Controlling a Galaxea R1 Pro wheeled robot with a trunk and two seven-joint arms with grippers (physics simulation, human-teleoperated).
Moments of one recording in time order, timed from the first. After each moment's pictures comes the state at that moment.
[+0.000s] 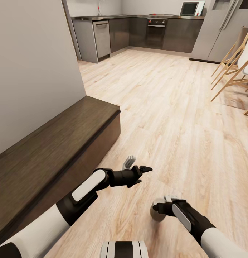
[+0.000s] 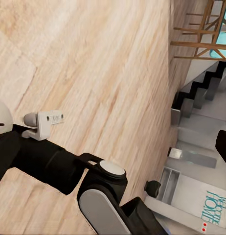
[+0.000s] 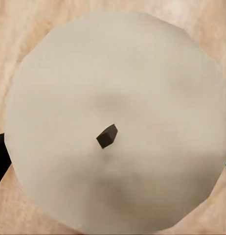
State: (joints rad) left arm -0.79 0.03 -0.79 -1.23 1.82 0.53 0.37; right arm -0.63 -0.16 0.45 -0.61 -0.62 0.55 -0.04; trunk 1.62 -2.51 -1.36
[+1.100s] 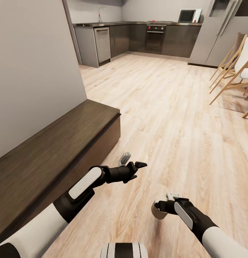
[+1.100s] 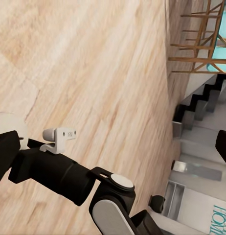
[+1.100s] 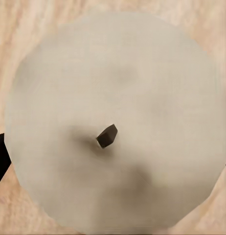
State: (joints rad) left arm -0.79 0.04 -0.73 -1.24 1.79 0.54 0.37; right arm -0.63 -0.16 0.40 -0.61 -0.62 0.55 -0.04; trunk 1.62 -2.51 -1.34
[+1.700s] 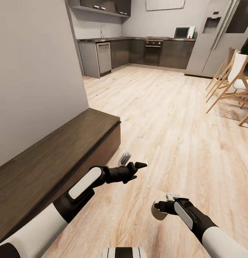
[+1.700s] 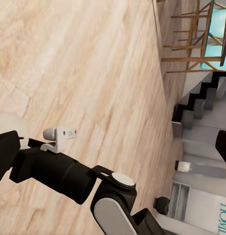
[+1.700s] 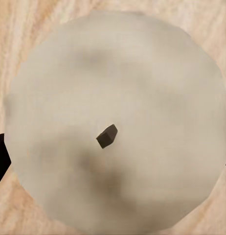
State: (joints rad) left arm -0.79 0.04 -0.73 -1.23 1.79 0.55 0.37; right arm -0.63 -0.16 0.40 -0.61 -0.62 0.56 -0.04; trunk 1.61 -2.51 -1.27
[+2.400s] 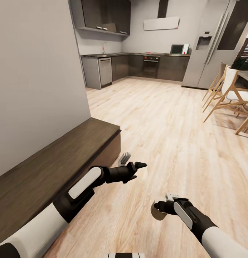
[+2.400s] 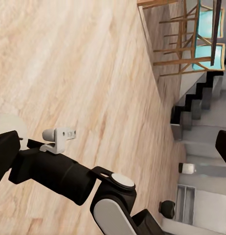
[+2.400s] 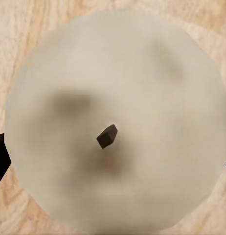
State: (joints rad) left arm -0.79 0.04 -0.72 -1.23 1.79 0.55 0.37; right arm -0.63 -0.16 0.40 -0.61 -0.63 0.56 -0.04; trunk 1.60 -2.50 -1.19
